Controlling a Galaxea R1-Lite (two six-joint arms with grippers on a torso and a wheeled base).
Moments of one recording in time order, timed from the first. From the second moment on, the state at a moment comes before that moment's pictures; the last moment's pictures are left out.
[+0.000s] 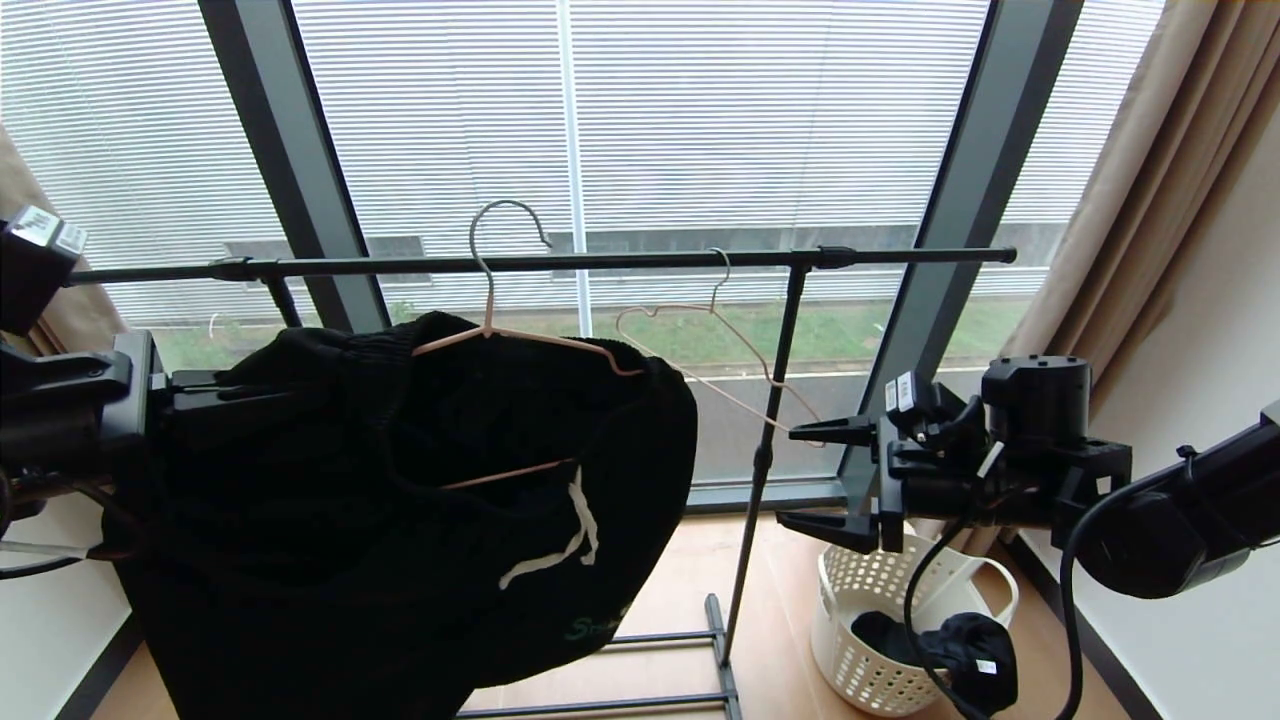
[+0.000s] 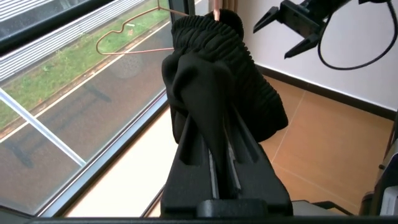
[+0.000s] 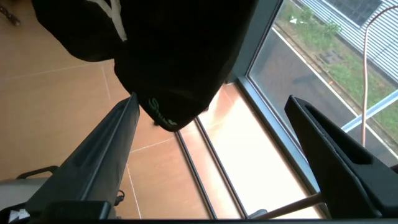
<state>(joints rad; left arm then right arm) 0.12 1.35 -0.75 -0.32 -1.00 0.34 0.22 1.96 -0.76 -0.76 0.89 -0.45</state>
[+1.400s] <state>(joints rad) 0.01 1.74 -1.06 -0.34 -0.72 0.26 0.22 1.95 -0.77 -0.76 0.86 -0.45</state>
